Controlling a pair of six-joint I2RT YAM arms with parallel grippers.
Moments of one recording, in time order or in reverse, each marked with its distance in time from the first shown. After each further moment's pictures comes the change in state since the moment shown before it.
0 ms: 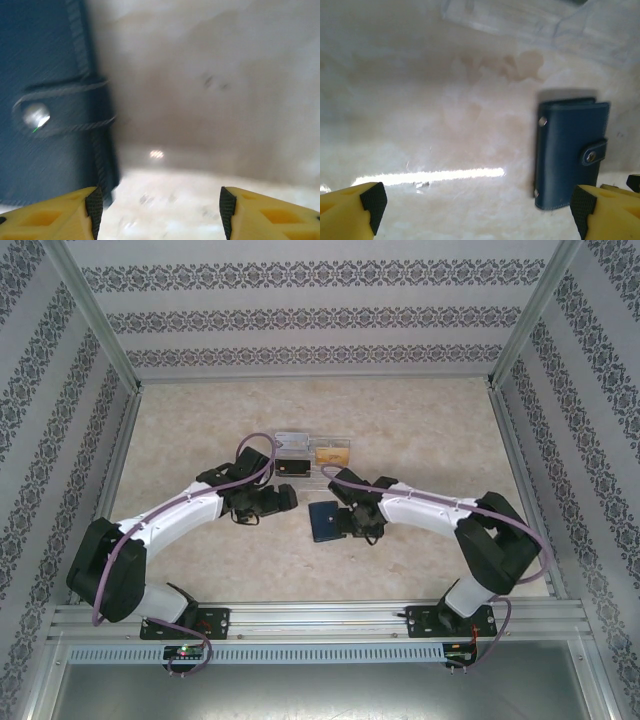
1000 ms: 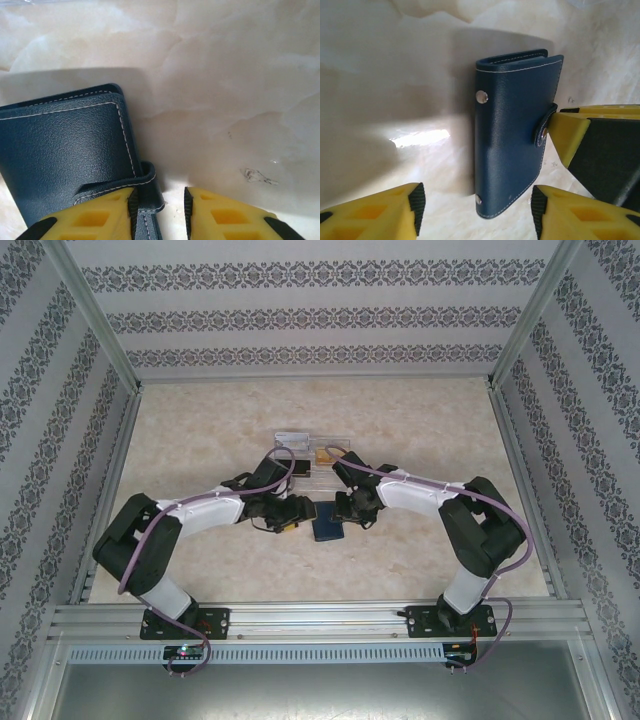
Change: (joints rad) left arm -0.075 0.197 -0.047 0.338 0.279 -0.121; right arm -0.127 0.137 0.069 0.132 -0.133 -0.013
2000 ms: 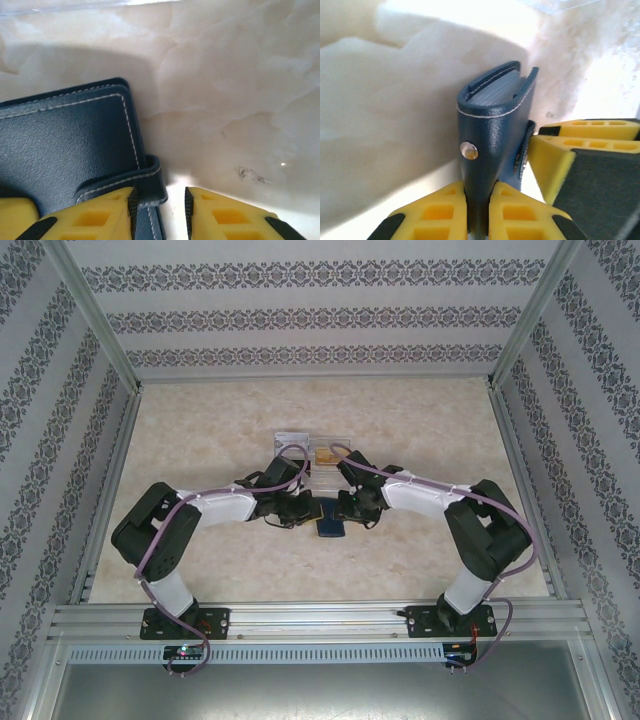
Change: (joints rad) left arm -0.026 0.098 0.035 0.154 0.030 -0.026; right arm -0.013 -0.050 -0.029 0.027 -0.020 0.000
